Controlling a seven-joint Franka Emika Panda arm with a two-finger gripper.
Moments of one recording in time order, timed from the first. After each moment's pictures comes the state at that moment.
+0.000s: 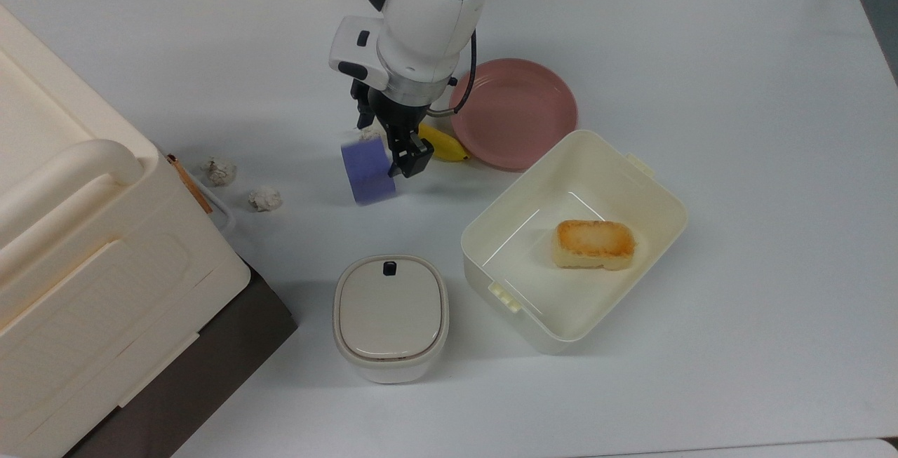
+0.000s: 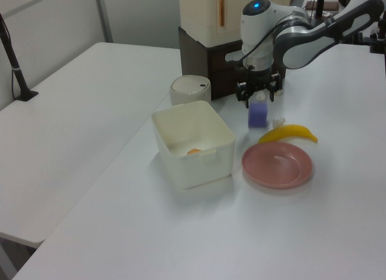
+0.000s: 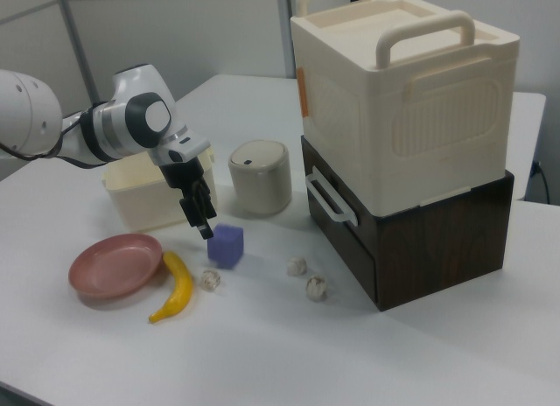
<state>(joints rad) -0.14 0.31 0.28 -1.80 -0.42 2.05 1.30</state>
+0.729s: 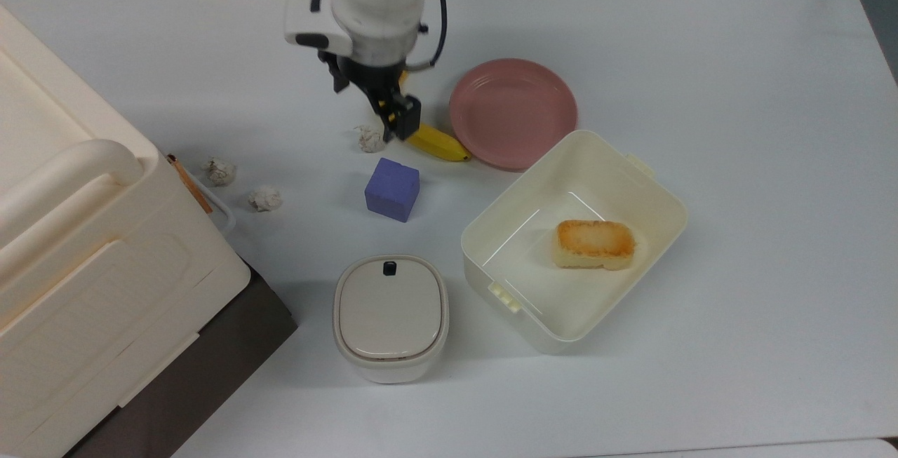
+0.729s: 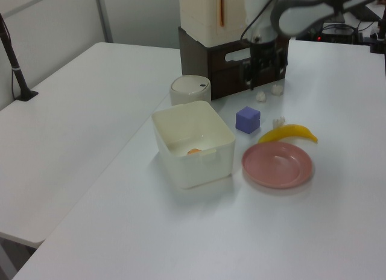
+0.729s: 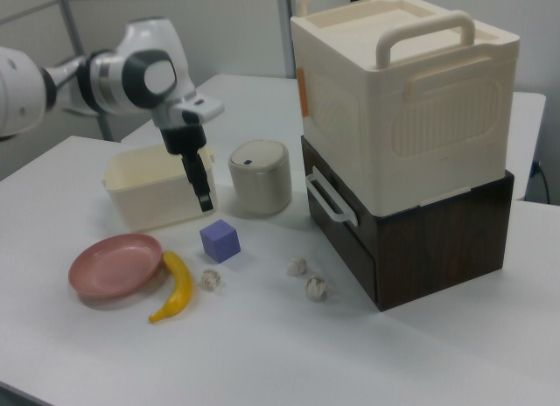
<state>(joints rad) -0.18 0.24 0.25 -1.68 -0.22 1.84 0.88</state>
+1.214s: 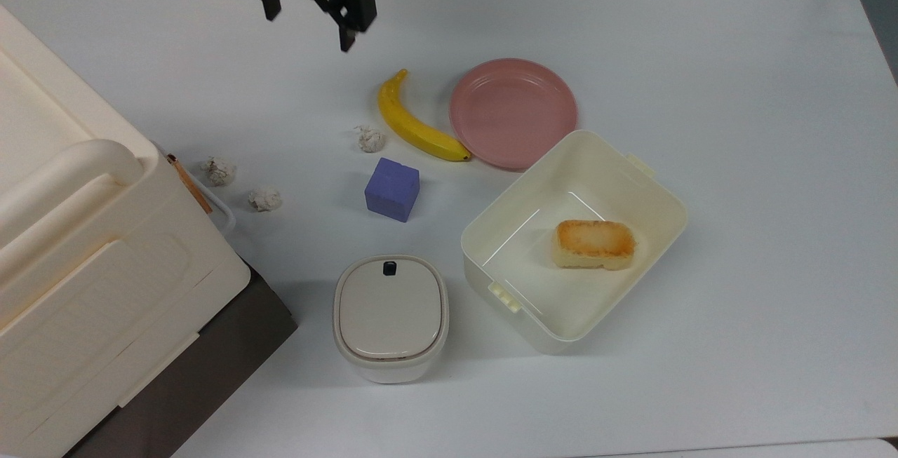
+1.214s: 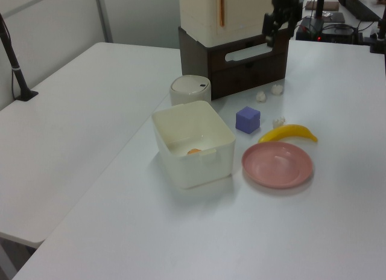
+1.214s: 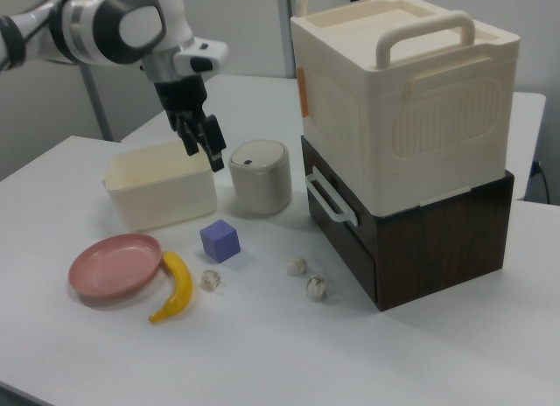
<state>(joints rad) -0.18 0.04 0.11 -1.66 -0.08 1.77 0.36</state>
